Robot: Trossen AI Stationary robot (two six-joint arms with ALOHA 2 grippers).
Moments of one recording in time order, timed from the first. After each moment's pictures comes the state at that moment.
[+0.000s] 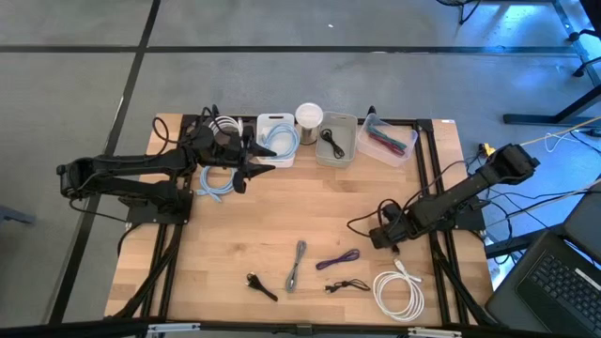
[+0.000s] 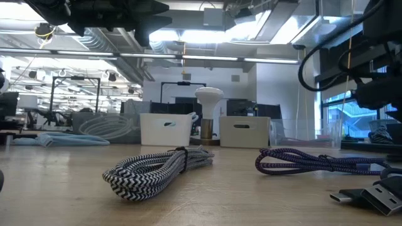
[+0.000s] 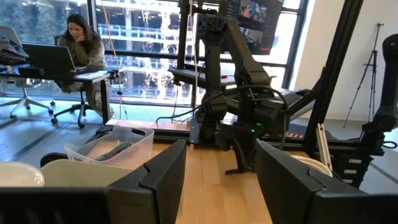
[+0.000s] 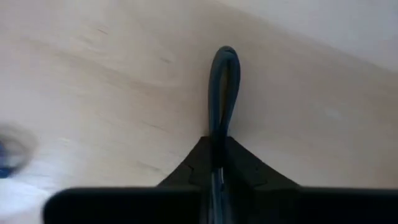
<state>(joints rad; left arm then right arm) 0.36 1.00 0.55 0.49 0.38 -0.10 0.50 1.33 0.55 -0.69 0.02 1.72</state>
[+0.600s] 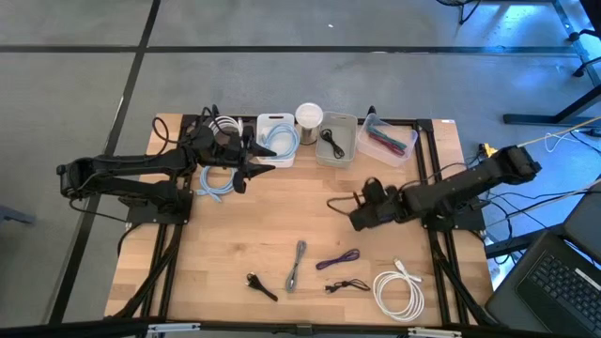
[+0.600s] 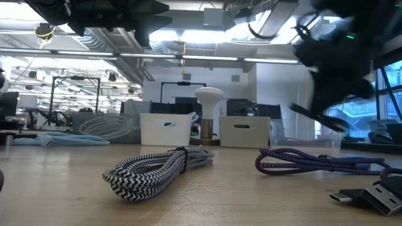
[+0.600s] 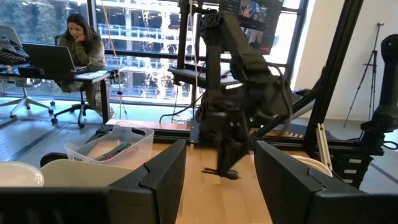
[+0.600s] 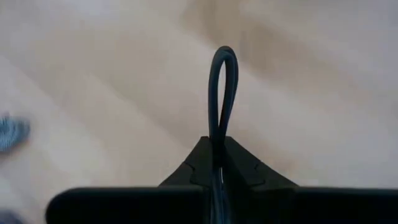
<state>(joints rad) 0.36 1.00 0.55 0.49 0.38 -0.10 0.31 1.32 0.72 -0.60 0.45 1.20</state>
